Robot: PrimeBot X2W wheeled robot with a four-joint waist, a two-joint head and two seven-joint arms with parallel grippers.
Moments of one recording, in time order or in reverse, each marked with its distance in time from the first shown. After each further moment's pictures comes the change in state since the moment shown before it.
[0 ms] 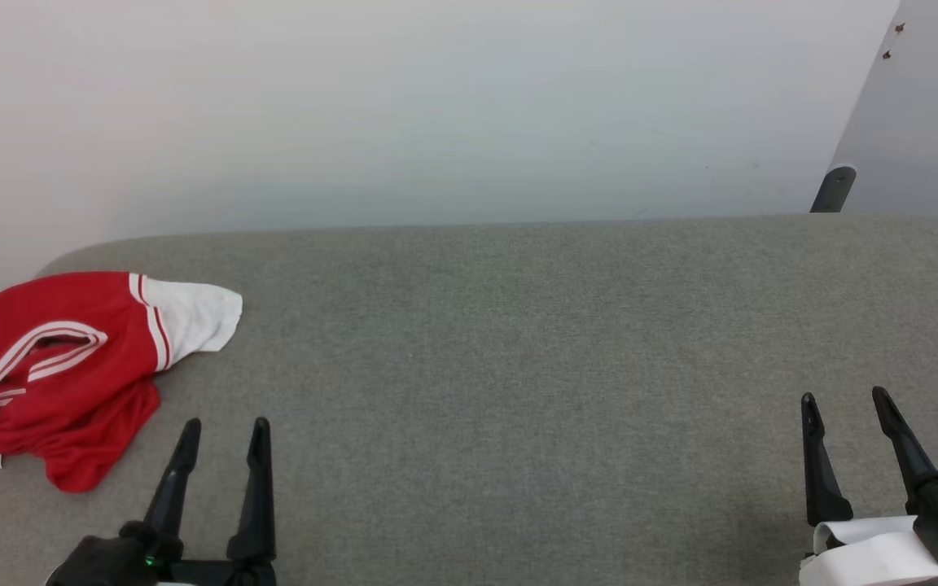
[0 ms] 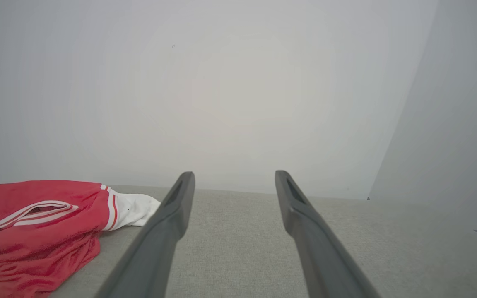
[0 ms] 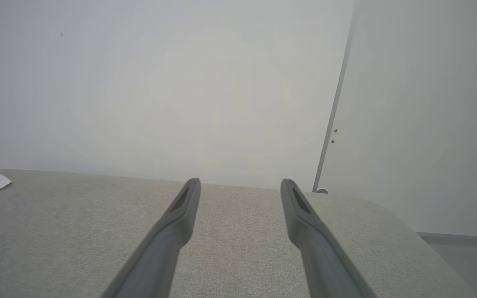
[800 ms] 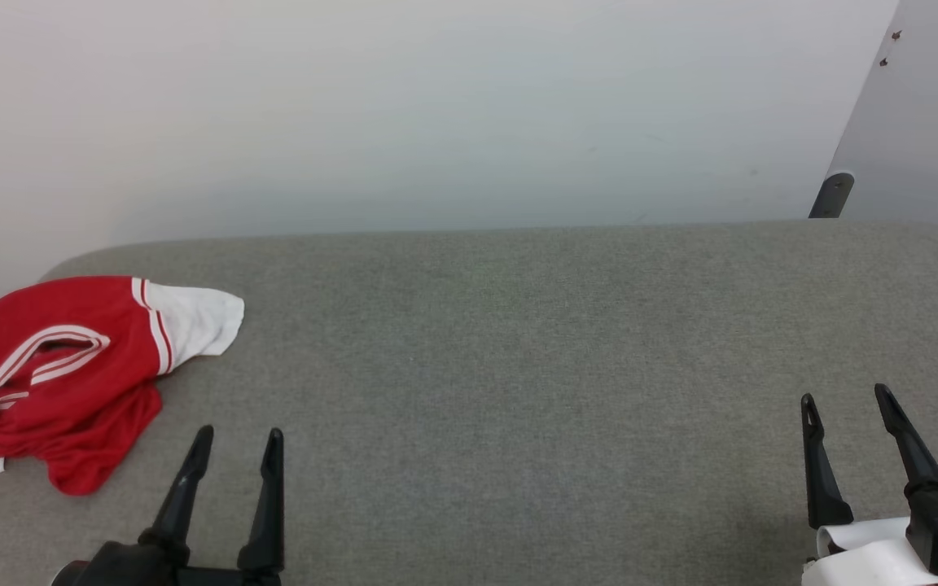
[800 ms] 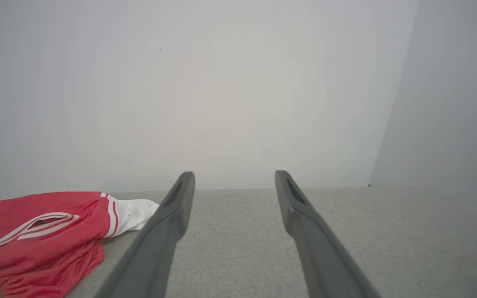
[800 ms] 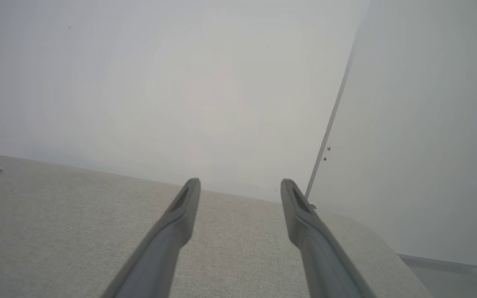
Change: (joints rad) left arm 0.009 0.025 -0.029 0.012 0.061 0.000 -0.022; right arm 0.012 0.000 -0.004 -0.030 -0.100 0.000 -0.021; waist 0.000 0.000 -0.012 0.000
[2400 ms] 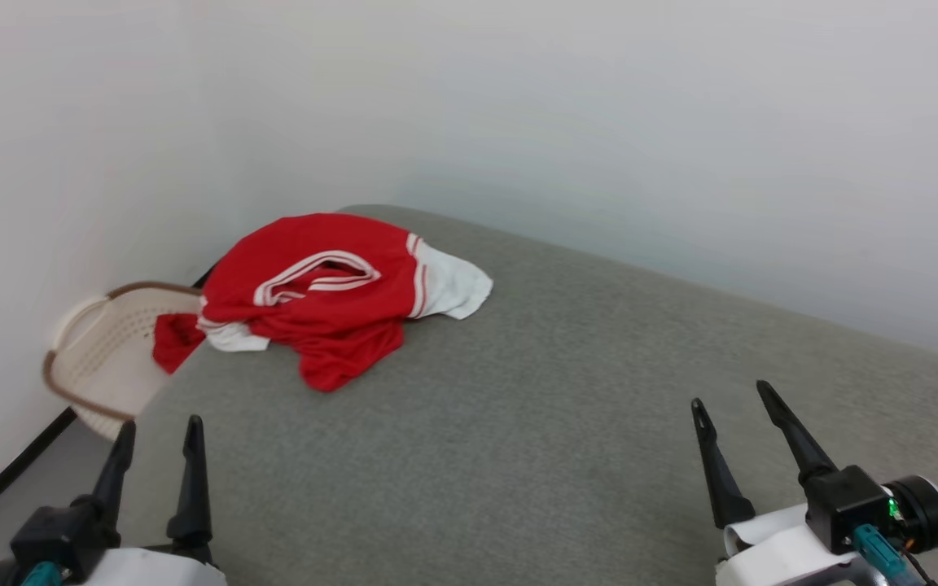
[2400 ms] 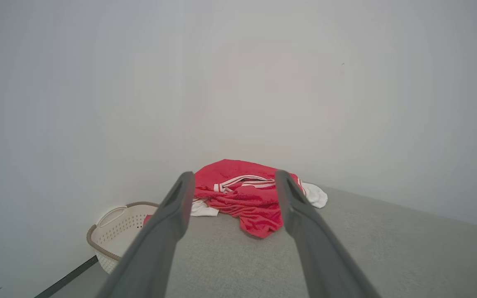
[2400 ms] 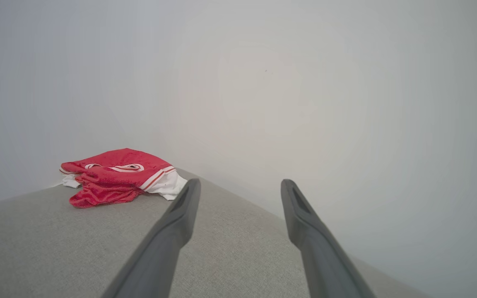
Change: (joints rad) left arm -0.121 0.069 0.103 0.235 -0.053 0.009 -0.001; right arm -0.070 0.000 0.187 0.113 0.057 0.000 0.000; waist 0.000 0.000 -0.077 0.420
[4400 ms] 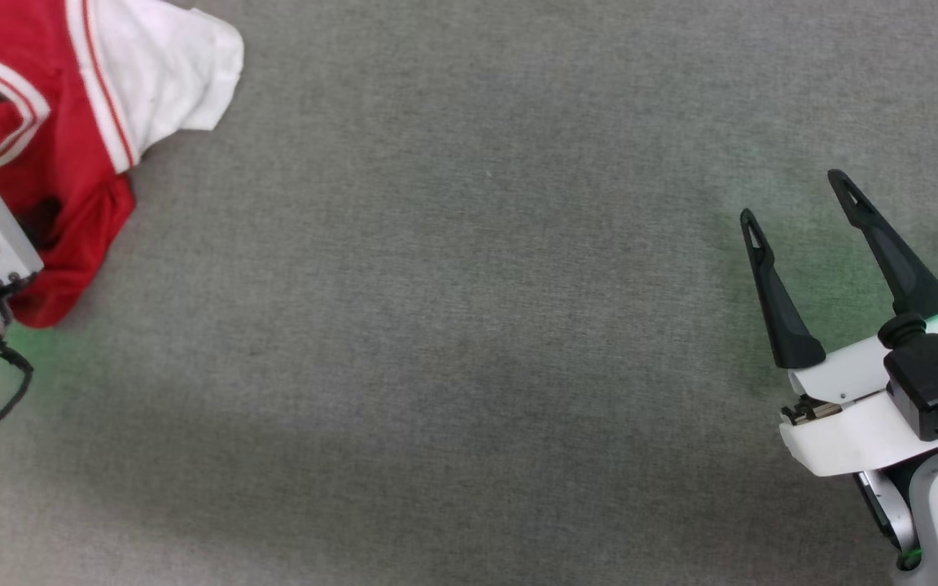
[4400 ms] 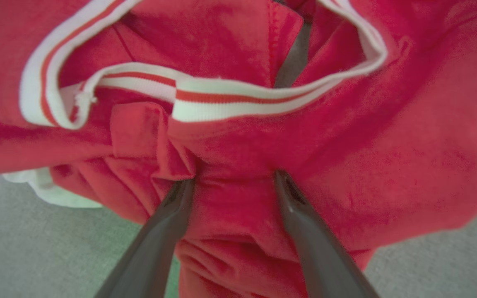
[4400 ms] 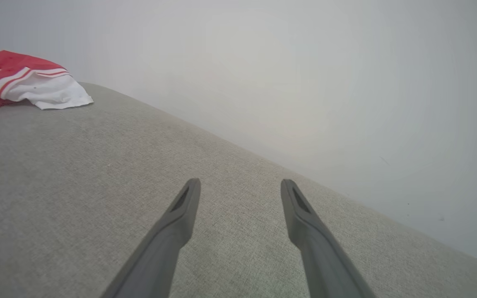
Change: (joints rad) left arm -0.959 0.321 -0.104 0.788 -0.331 0.043 0.803; right arm -0.249 -0.188 0.065 -0.315 -0.026 0.000 0.150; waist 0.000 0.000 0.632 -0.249
